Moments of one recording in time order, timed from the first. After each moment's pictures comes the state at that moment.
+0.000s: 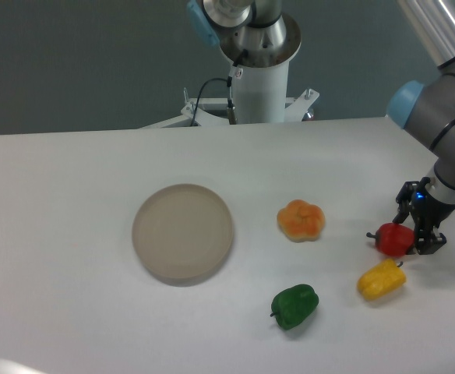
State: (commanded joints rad) arm 2.83 -2.16 -1.43 -1.10 1.33 2.08
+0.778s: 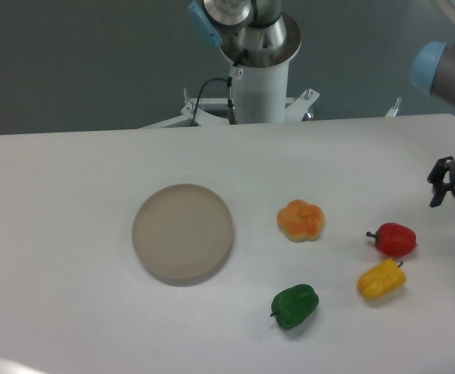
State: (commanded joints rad) arm 2.87 -2.06 -1.25 -1.10 1.34 1.78
